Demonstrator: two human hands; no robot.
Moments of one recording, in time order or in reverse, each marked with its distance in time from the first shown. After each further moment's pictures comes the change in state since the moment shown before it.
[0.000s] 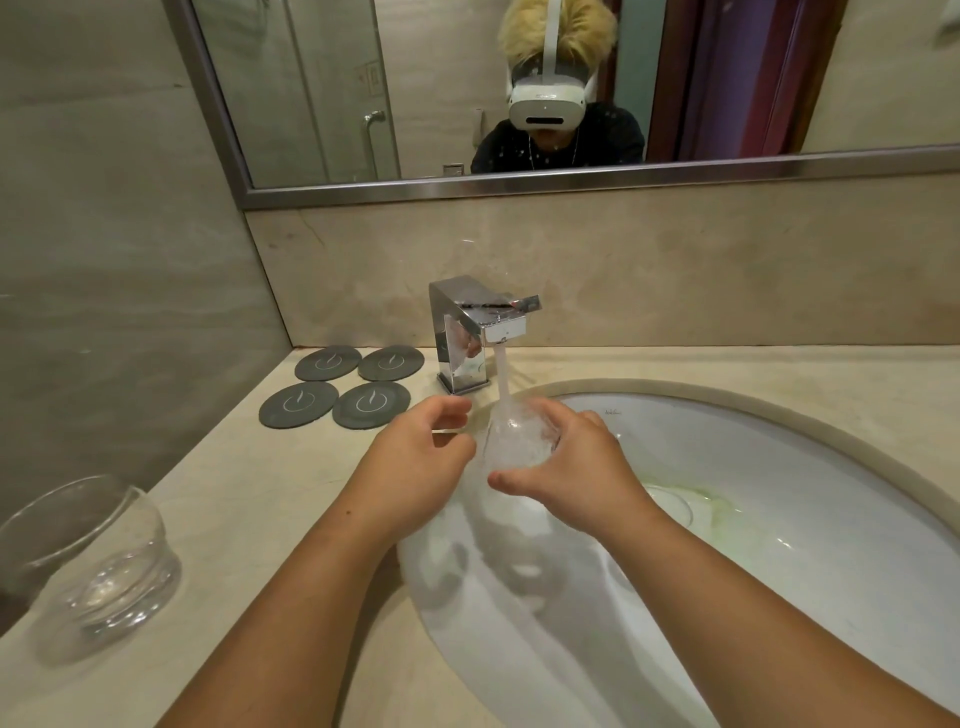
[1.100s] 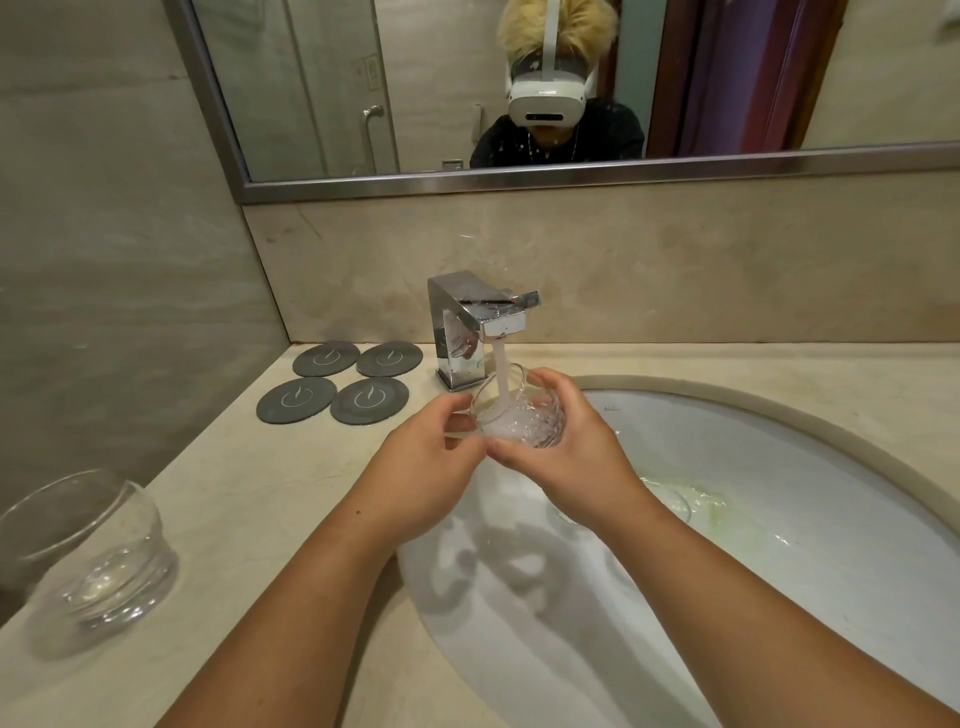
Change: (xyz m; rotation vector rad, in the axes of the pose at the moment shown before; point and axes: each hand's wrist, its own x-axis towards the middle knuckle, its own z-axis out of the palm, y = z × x) left_hand -0.001 -0.001 0.007 0.004 -0.062 0.020; right_hand 0.006 0.009 0.005 0.320 0.041 -0.195
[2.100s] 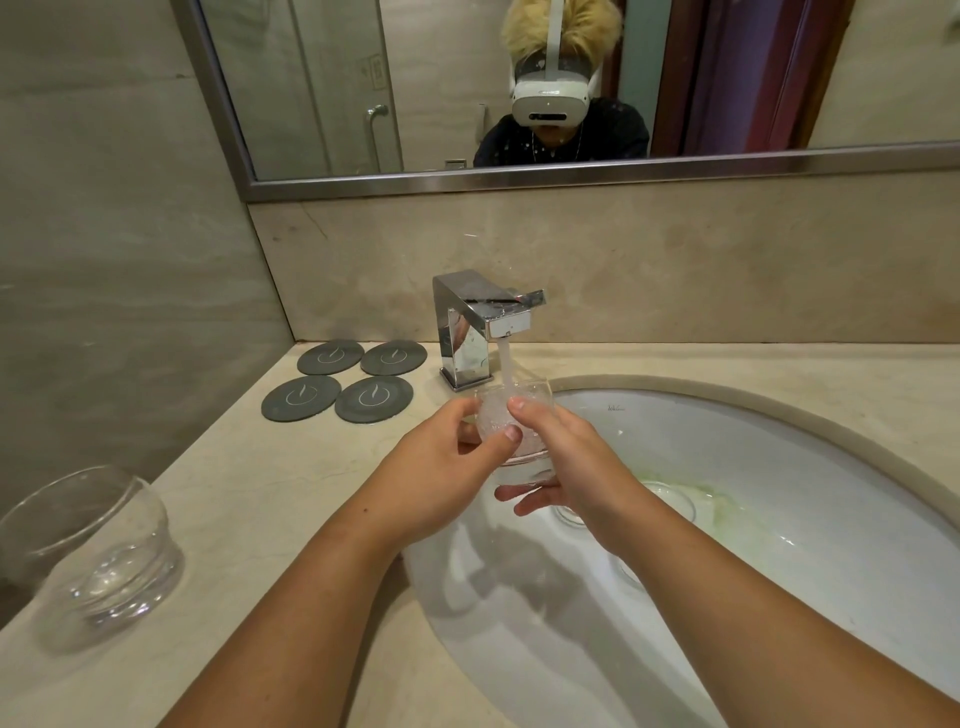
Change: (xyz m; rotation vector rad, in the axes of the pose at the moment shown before) left_hand -0.005 0.003 0.002 -0.002 -0.091 0.009; right_hand -0.006 -0.022 0.000 0.374 -0.210 0.352
